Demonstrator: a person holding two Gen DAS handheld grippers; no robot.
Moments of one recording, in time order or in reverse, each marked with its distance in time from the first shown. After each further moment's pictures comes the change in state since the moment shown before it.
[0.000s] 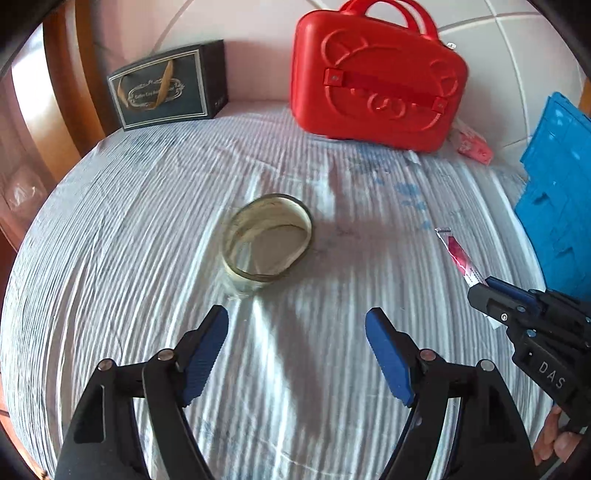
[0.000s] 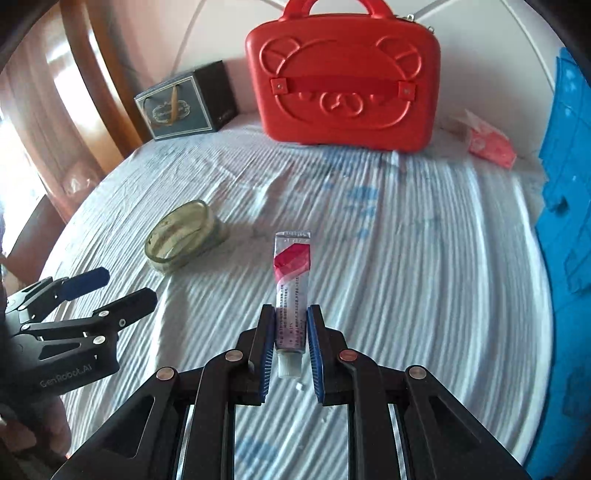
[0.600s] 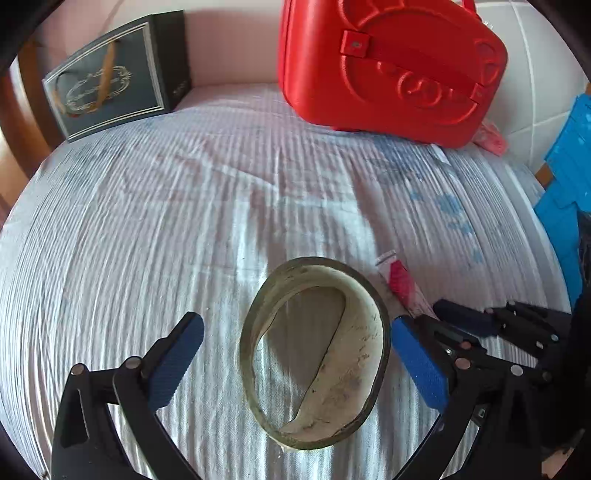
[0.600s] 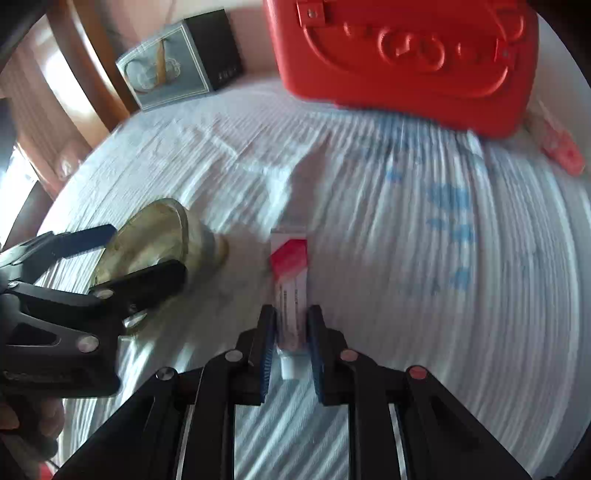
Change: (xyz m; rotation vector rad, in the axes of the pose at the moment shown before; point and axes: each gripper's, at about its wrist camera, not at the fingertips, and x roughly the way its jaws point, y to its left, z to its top) left arm 0.100 0.026 0.069 0.128 0.077 -0.112; right arm 0.127 0.017 0.045 -0.025 0.100 0.013
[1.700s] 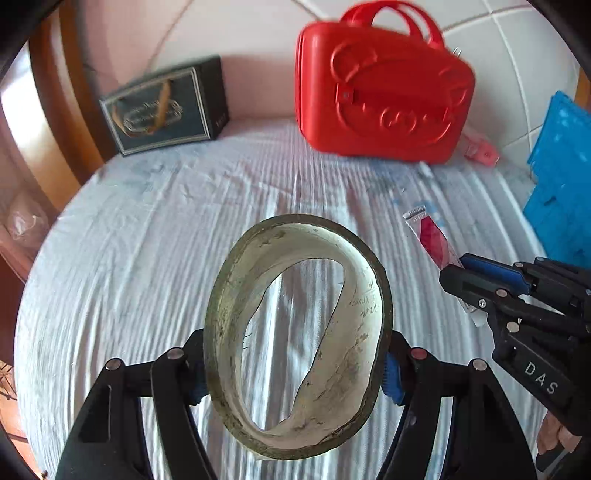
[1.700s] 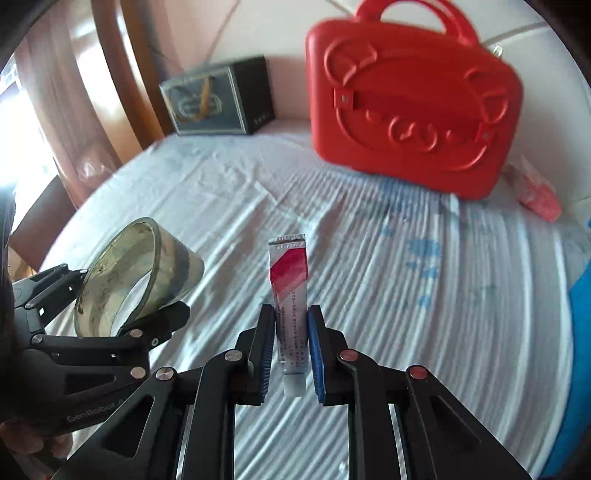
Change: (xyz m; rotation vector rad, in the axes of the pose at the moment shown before) left arm -0.106 -0.030 -0.048 -0.048 -0.128 0.145; right arm -0.107 0.030 -0.013 -0.096 -0.148 0.012
